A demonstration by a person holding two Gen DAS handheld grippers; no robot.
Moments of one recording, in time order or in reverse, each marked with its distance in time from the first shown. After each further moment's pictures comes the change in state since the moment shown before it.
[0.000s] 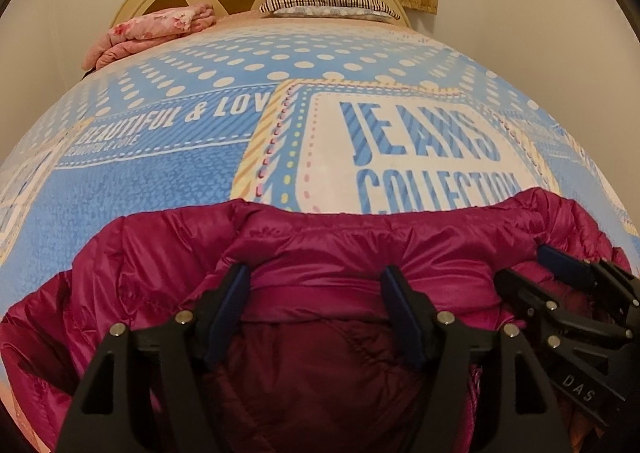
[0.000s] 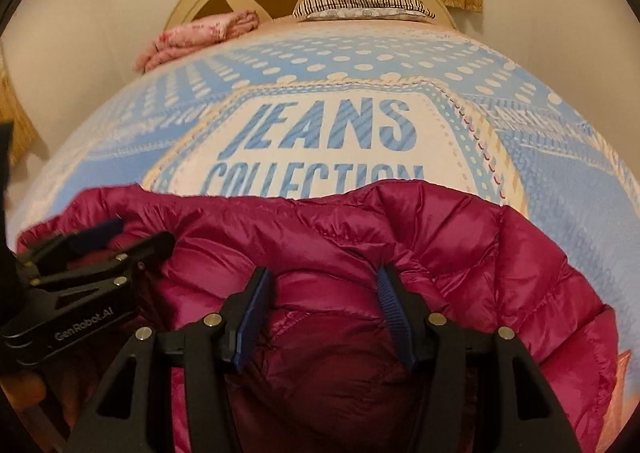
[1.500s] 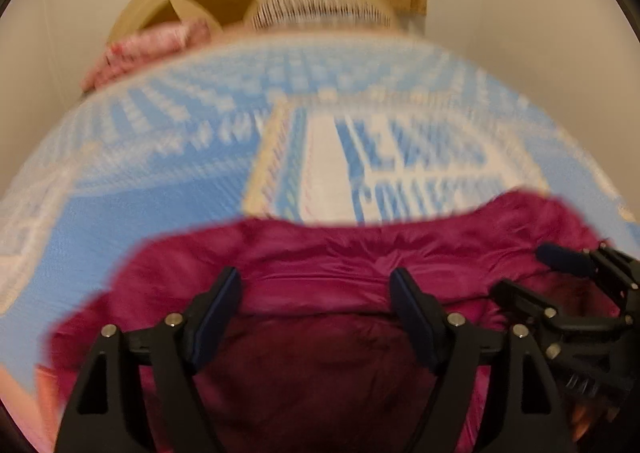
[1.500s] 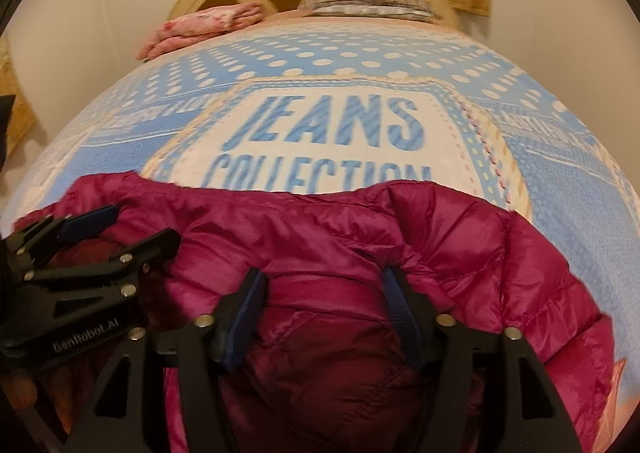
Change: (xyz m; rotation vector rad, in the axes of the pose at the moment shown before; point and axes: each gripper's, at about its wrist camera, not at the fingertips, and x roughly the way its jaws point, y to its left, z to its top) left arm -0.044 0.008 0.008 0.039 -0.074 -0.001; right arm -0.012 -0.001 0.002 -0.061 0.028 0.045
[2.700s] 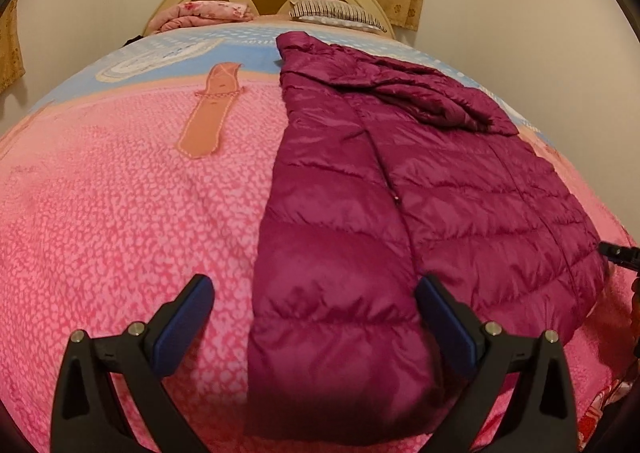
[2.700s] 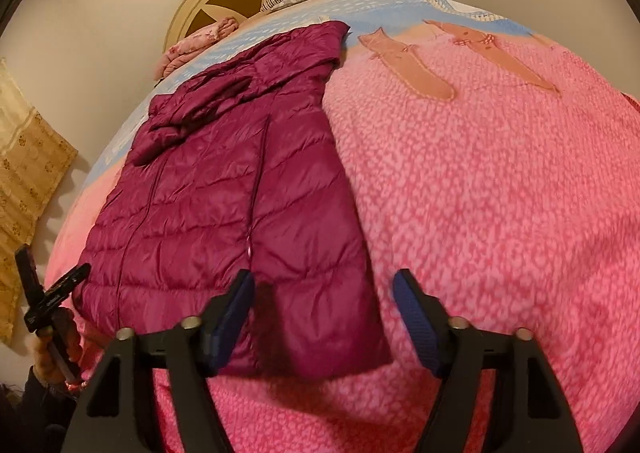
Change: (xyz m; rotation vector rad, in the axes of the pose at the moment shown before) left arm -0.272 0.069 -0.346 -0.122 0.017 -0.107; right arm -0.311 -0.059 -0.387 0.310 0.020 0.118
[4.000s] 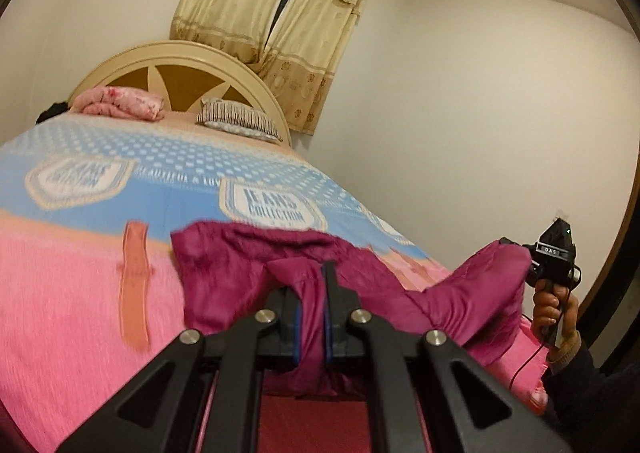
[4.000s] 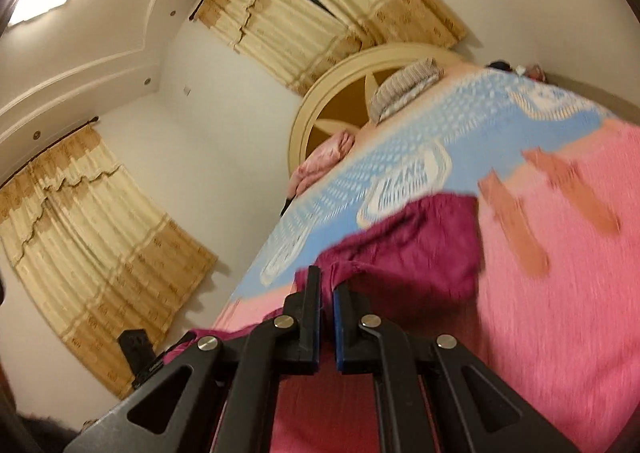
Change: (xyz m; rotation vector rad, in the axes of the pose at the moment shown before) left arm -0.111 -0.006 0.133 0.029 -0.342 -0.410; right arm -0.140 0.024 0.121 0.116 -0.401 0.485
